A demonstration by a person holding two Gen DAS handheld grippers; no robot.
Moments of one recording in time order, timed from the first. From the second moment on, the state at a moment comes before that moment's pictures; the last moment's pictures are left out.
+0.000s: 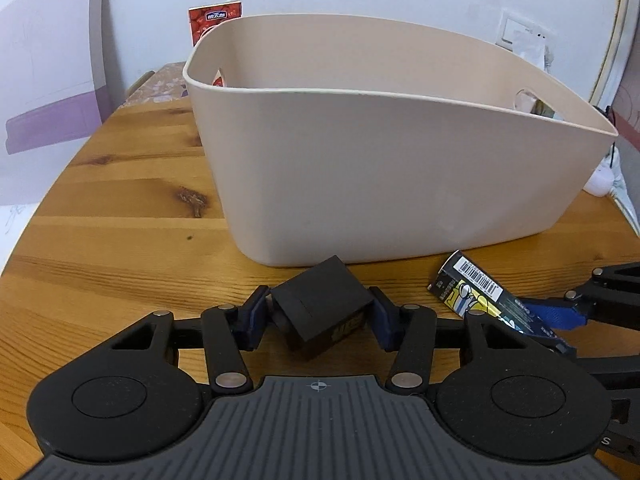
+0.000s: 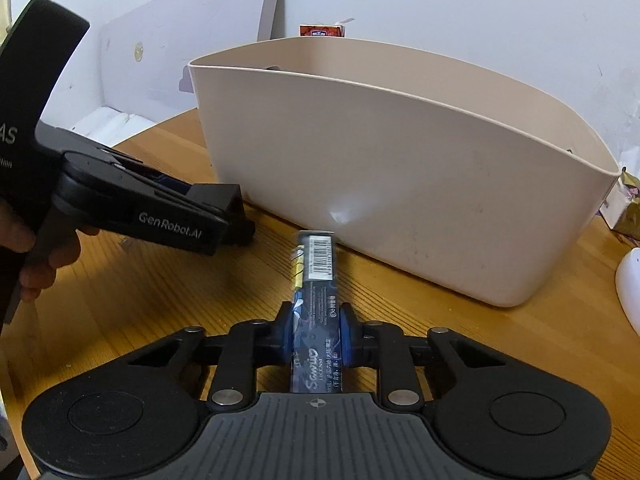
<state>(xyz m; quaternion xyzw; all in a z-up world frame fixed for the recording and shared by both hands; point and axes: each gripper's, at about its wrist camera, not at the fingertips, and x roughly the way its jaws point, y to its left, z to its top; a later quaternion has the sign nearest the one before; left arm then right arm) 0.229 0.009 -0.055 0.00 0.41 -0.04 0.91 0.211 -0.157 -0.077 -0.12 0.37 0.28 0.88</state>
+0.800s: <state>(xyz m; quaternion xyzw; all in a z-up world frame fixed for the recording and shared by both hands) 0.170 -0.010 0.058 0.04 0.31 -0.06 0.95 0.171 -0.205 0.023 -0.11 0.24 0.25 0.93</state>
